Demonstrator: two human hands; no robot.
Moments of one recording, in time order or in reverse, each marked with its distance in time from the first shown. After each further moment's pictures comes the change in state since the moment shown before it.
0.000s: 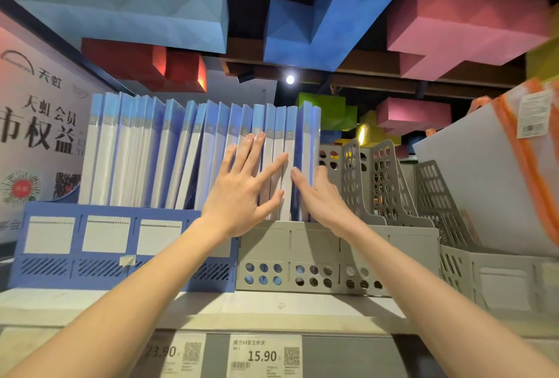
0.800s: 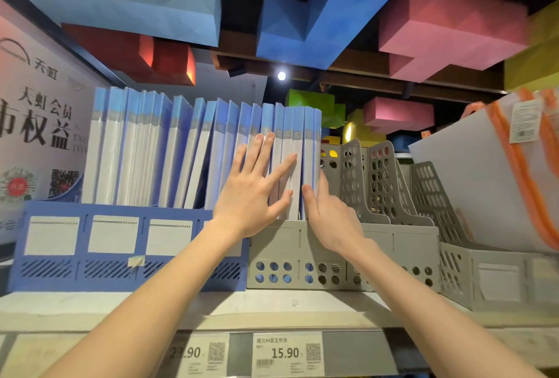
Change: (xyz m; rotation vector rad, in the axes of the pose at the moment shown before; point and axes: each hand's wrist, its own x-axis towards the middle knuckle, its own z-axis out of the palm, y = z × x) left_hand -0.001 0.000 0.005 -0.051 0.009 -0.007; right_hand -0.021 0.022 0.017 -0.614 0.148 -0.134
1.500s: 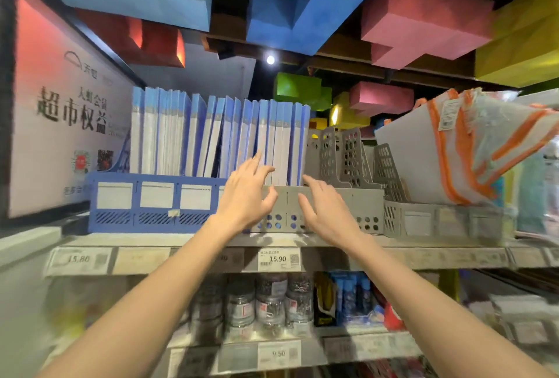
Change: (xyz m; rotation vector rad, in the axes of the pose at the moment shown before) left_hand -0.061 0.044 -0.114 -0.467 -0.239 -0.249; right_hand -0.117 -0.048 -0.083 0.029 -0.084 -0.036
